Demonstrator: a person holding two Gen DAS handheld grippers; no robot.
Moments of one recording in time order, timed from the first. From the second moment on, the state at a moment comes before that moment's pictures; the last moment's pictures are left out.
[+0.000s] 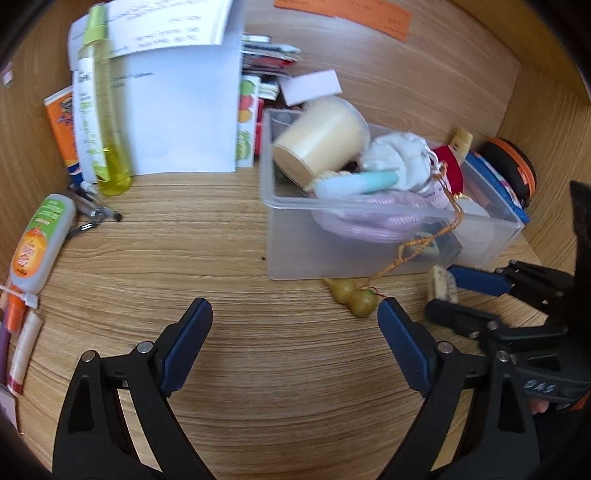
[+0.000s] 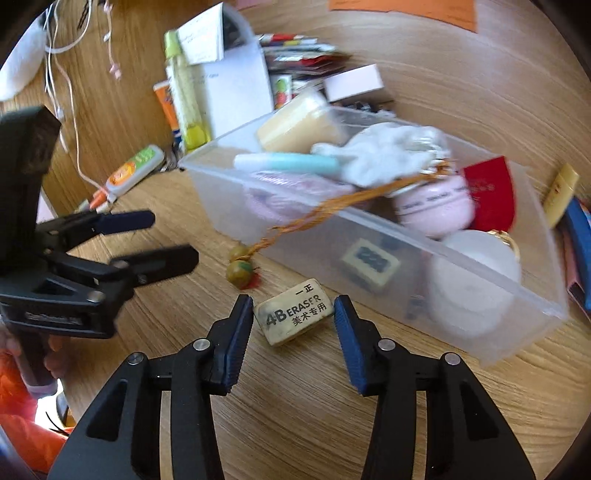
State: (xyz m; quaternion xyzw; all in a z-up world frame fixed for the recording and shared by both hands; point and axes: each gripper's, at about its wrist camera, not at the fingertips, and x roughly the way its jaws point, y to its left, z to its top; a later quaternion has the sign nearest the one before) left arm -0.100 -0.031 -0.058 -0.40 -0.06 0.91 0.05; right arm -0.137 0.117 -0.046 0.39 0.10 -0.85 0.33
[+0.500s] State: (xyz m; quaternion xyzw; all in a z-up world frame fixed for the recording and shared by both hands) left arm -0.119 0.010 -0.067 -0.43 -0.01 0.90 0.03; right arm -0.138 0.158 -0.036 0.37 0.03 -0.85 0.37
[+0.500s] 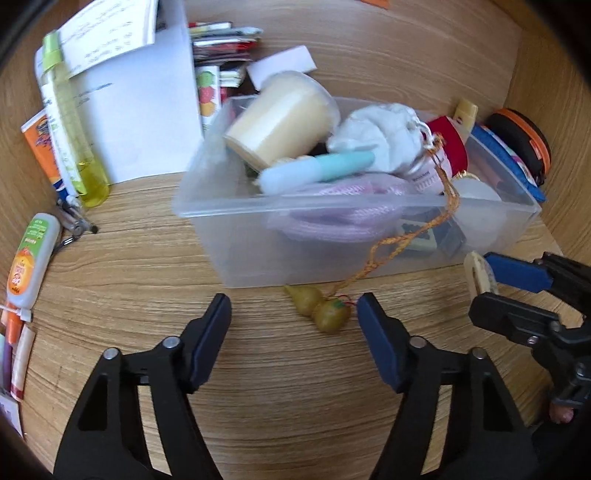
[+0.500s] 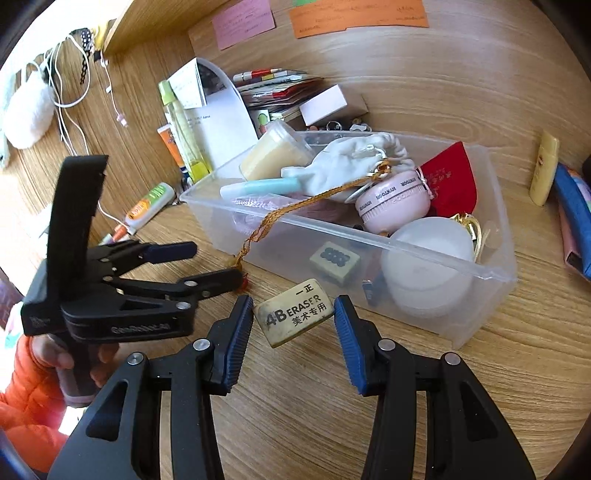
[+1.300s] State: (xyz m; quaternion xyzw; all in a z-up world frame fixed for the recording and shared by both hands) left arm -0.106 0.018 -0.062 -0.43 -0.02 0.90 0.06; right arm -0.134 0.164 -0.029 0.35 0.01 -0.85 0.38
